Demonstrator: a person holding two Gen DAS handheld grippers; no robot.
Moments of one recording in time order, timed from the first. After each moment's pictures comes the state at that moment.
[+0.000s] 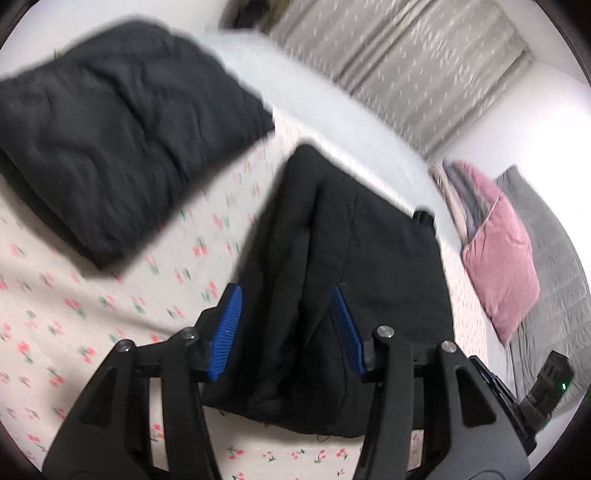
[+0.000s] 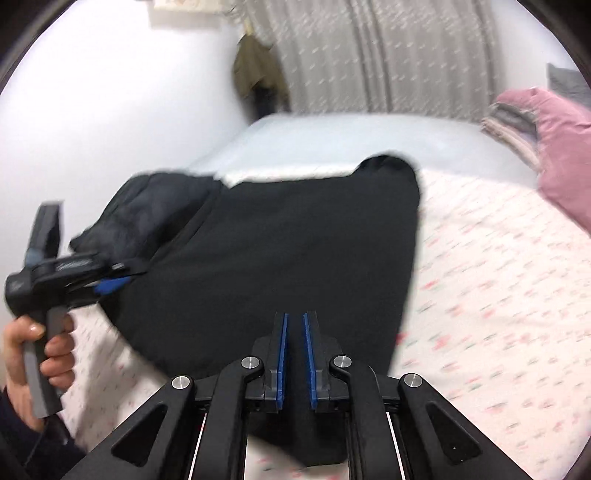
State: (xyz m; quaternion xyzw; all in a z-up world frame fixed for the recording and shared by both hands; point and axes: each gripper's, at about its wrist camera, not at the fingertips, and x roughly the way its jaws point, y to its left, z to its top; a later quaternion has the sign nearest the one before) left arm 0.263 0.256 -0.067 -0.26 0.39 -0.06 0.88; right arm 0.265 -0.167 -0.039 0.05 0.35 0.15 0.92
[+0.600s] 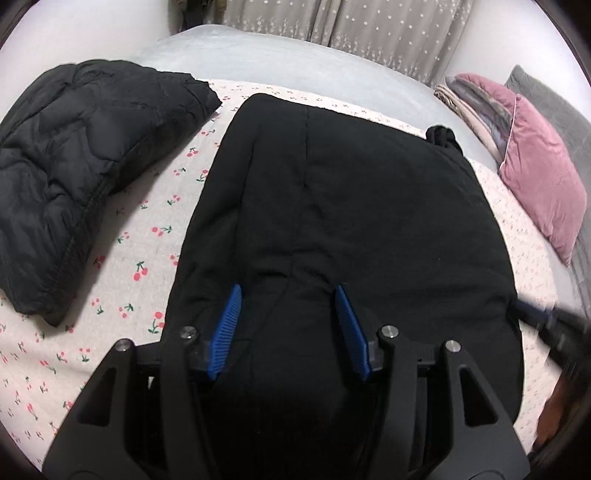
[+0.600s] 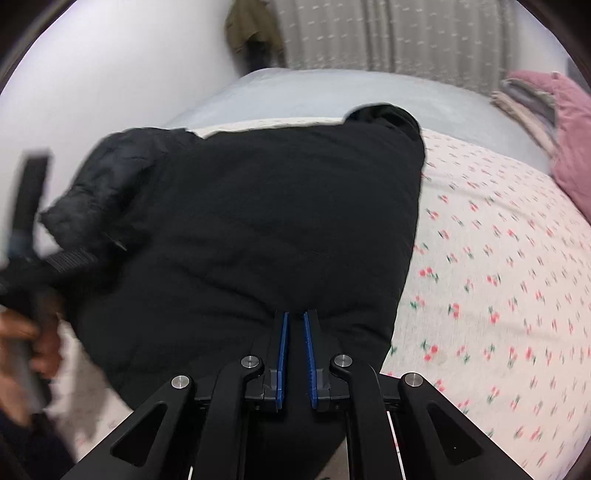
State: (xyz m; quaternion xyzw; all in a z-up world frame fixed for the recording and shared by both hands) left arm 0.325 0.168 -0.102 -0.09 0.46 -0.06 0.88; right arm 0.329 -0.164 -0.062 0.00 0.44 0.17 0.88
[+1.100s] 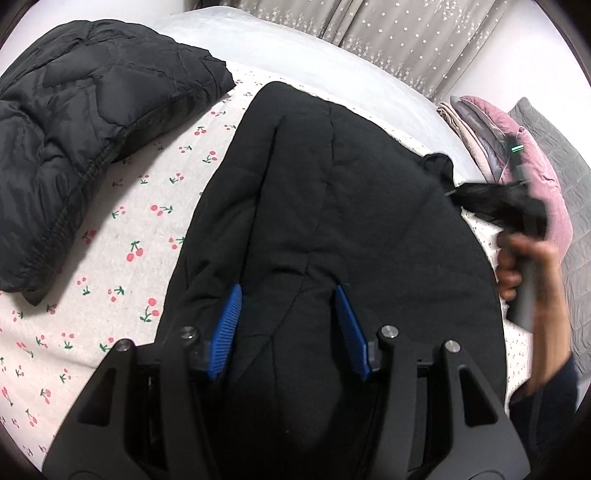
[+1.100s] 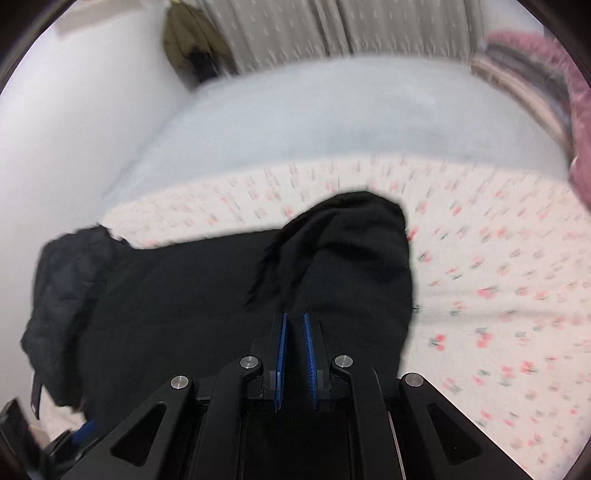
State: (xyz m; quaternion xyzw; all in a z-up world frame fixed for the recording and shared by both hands) left arm 0.328 0.183 -0.113 -0.15 0.47 -0.08 0.86; right arm 0.542 -0.187 -0.097 0.09 0.51 0.10 0.85
